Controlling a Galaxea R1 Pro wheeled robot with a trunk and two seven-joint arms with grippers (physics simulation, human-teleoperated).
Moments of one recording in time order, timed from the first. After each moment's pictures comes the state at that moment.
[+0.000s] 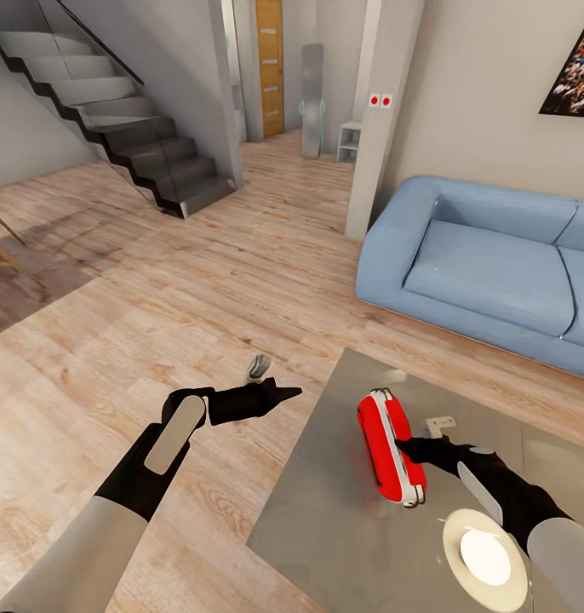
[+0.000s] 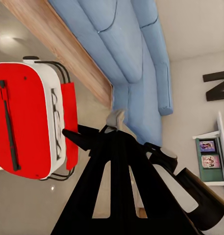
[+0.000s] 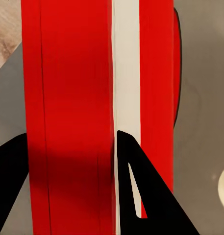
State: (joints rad) left arm -0.71 0.02 -0.30 -1.16 1.02 0.88 -0.29; right arm -0.70 -0.34 0.40 -0.63 -0.45 0.26 0.27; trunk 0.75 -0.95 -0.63
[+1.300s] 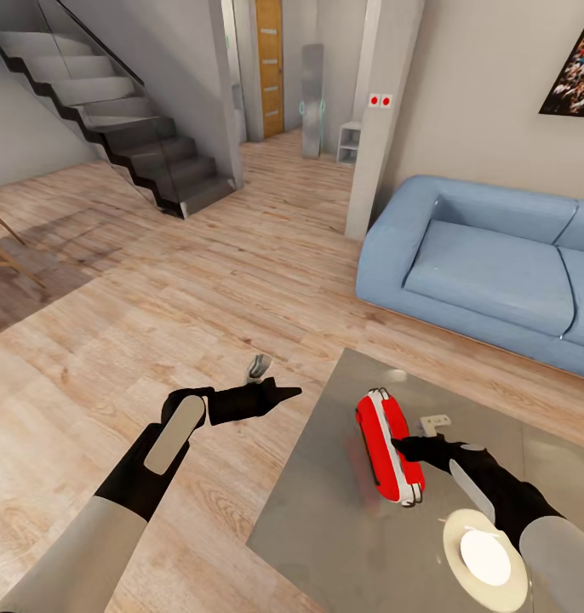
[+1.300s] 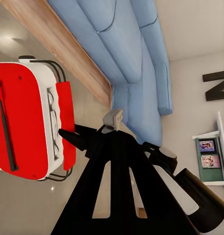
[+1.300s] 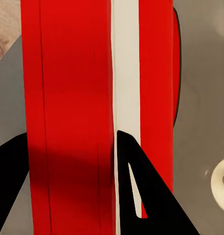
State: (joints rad) left arm -0.71 0.02 -0.30 -1.16 1.02 0.88 -0.29; right arm -0.70 -0.32 0.41 -0.66 -0.44 0.30 0.20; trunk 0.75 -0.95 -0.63
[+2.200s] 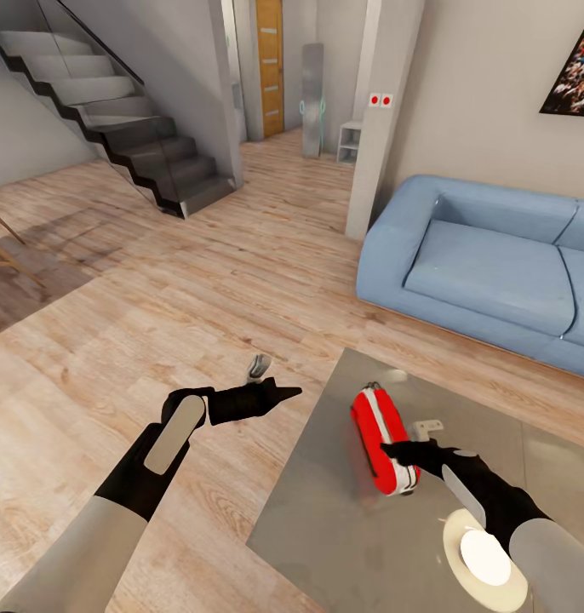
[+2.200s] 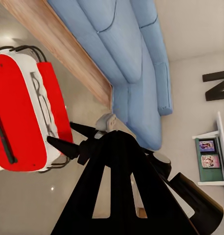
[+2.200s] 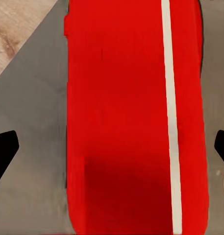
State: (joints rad) left arm -0.71 0.02 -0.30 -1.16 1.02 0.88 -0.29; right arm -0.69 -0.28 0.41 -0.62 -0.44 0.26 0.22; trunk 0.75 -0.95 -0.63
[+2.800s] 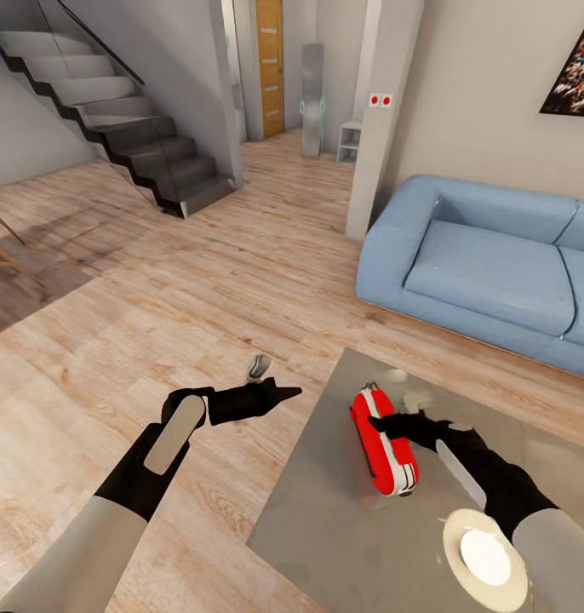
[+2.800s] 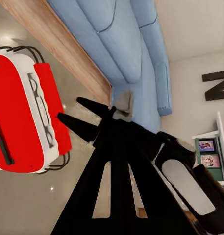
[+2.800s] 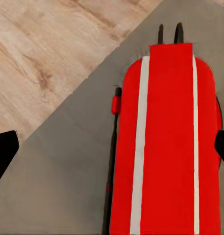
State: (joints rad) left arm -0.71 0.02 -0.30 -1.16 1.02 0.88 -0.29; right arm -0.69 -0.31 0.41 -0.88 -0.44 0.36 0.23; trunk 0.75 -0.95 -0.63
